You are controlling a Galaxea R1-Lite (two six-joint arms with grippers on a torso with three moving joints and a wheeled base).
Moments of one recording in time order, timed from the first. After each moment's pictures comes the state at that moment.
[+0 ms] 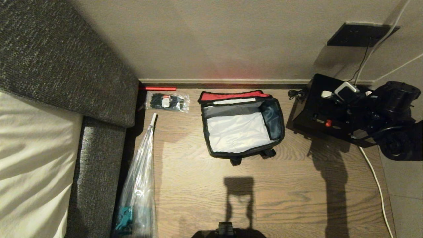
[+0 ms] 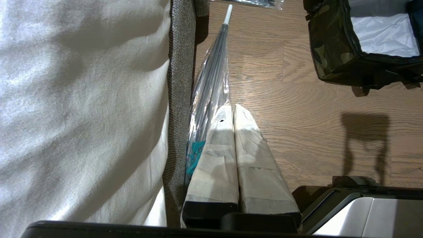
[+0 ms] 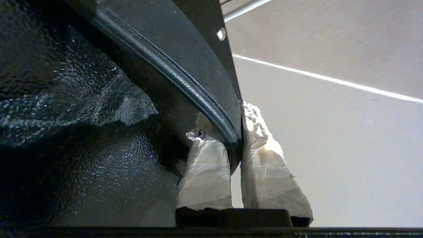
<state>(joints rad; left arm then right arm) 0.00 0.00 0.00 0.00 0.00 0.01 -0.10 1.96 -0.98 -1.18 -0.46 -1.17</state>
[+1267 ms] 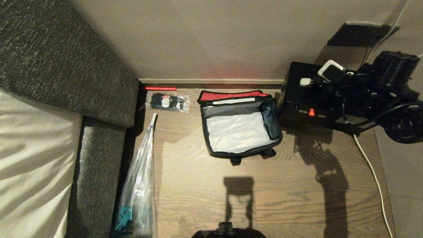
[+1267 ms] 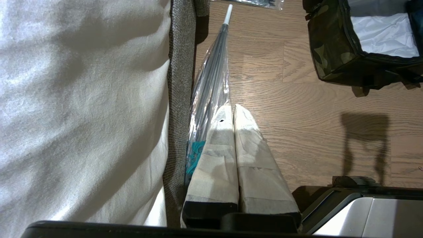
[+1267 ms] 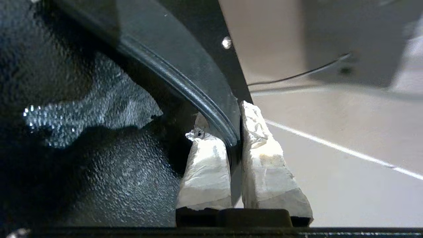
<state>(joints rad) 0.01 0.00 0.00 0.00 0.00 0.01 0.11 1.77 -1.10 -0.85 -0.46 -1.16</state>
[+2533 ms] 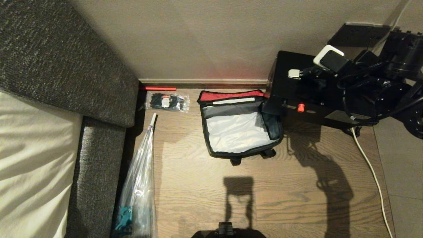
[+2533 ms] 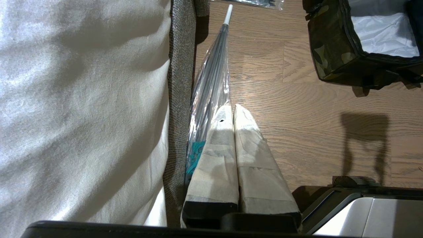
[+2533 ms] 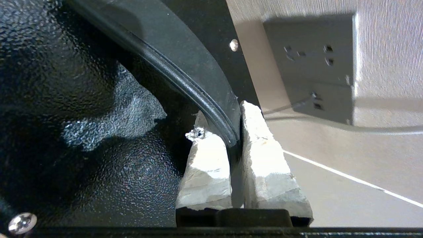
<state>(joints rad) 0.01 0.00 0.00 0.00 0.00 0.01 0.26 1.63 -1.11 -0.67 -0.46 -1.11</state>
